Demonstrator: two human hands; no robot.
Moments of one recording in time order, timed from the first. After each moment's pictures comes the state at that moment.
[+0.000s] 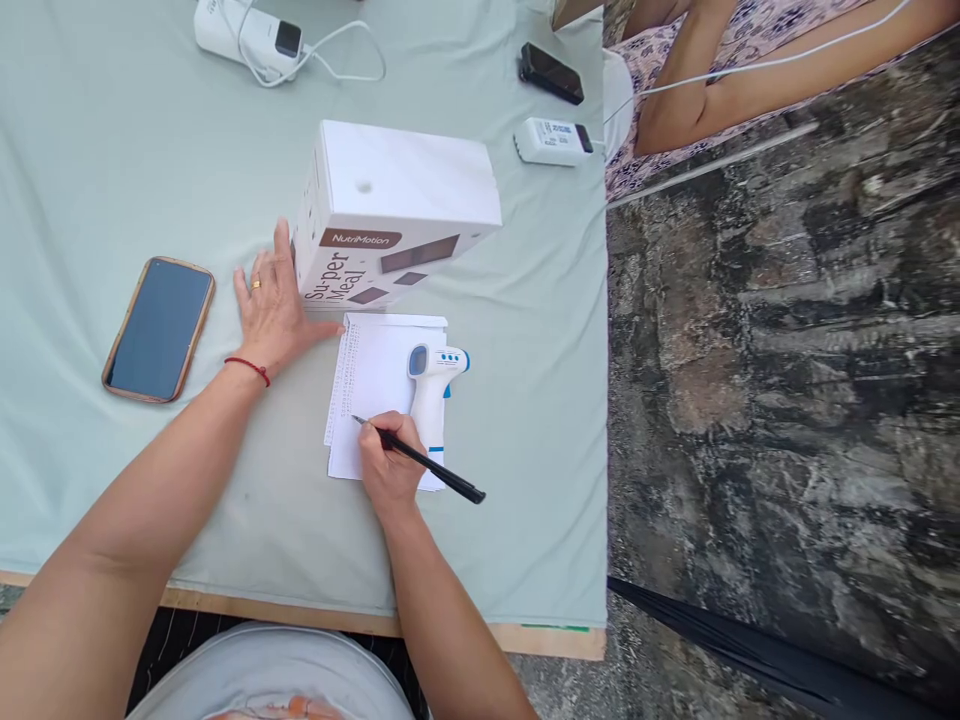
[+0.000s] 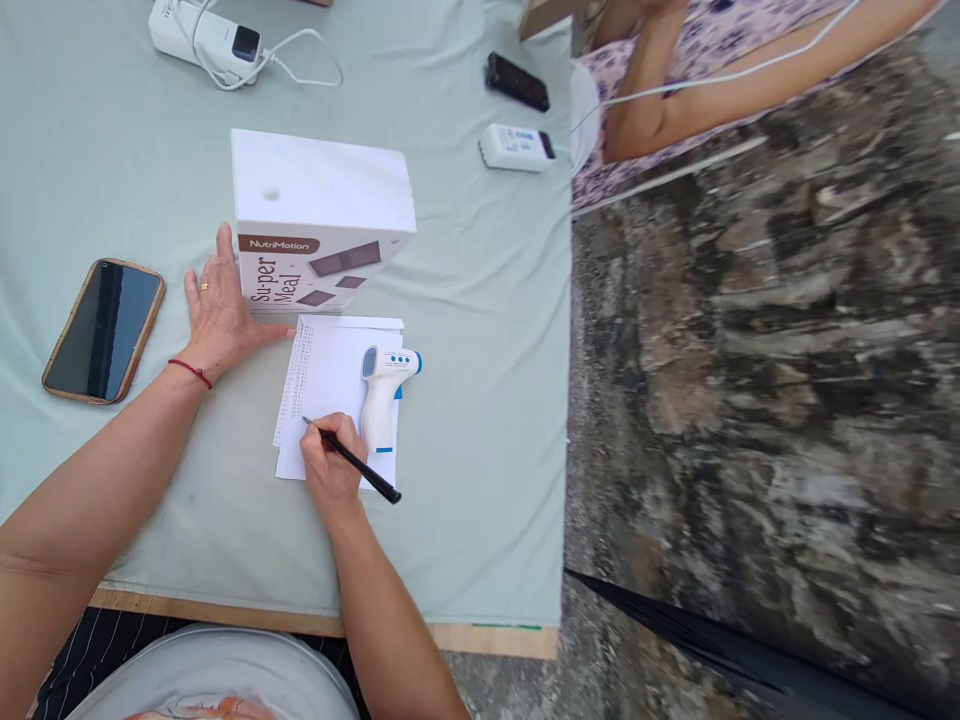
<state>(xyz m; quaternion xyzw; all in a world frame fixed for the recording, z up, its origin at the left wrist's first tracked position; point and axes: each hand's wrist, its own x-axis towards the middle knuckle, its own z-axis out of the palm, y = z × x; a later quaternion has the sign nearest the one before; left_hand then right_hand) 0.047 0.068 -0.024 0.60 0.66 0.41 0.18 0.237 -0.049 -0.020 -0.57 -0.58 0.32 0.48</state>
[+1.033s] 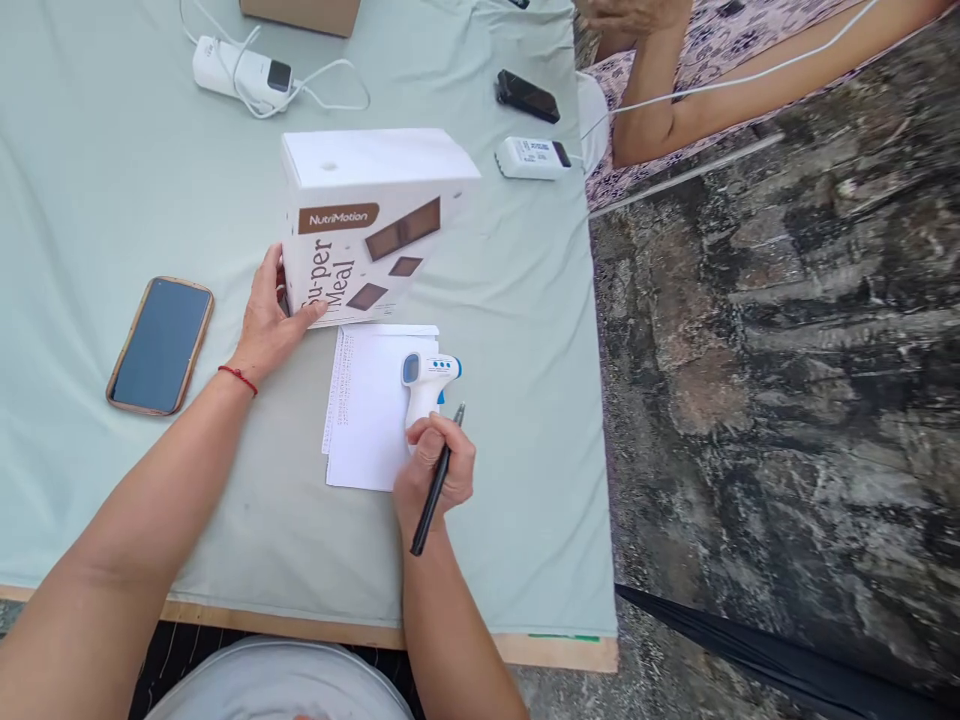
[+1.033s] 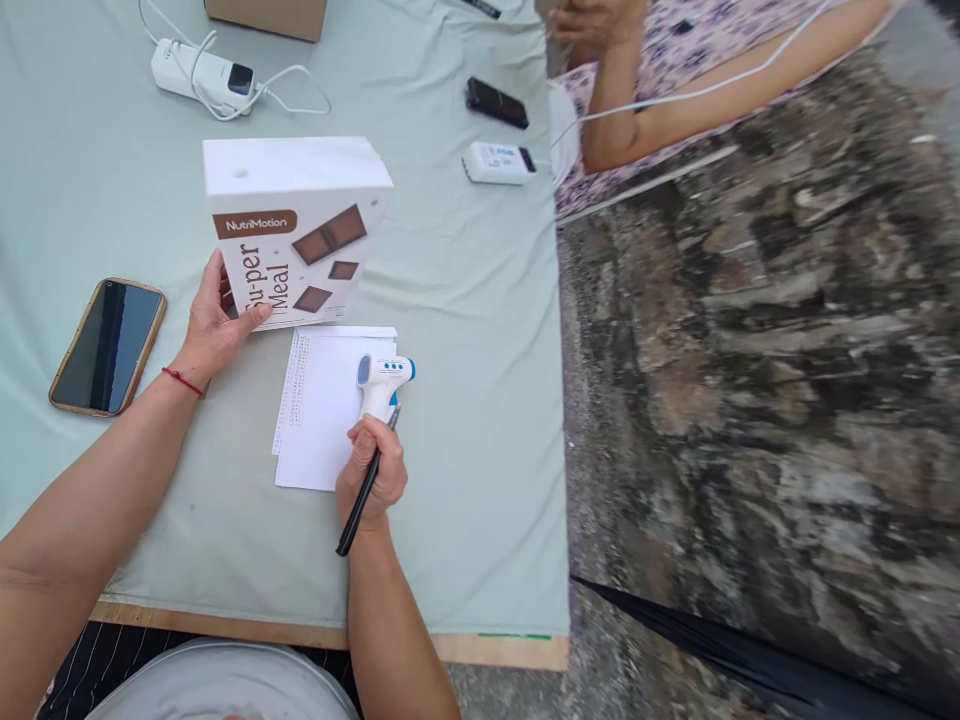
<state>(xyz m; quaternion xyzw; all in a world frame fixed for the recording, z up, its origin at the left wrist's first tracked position) 0.037 0.076 -0.018 0.56 0.58 0.52 0.28 0.262 -0.043 -0.023 -0.59 -0.57 0.13 0.56</state>
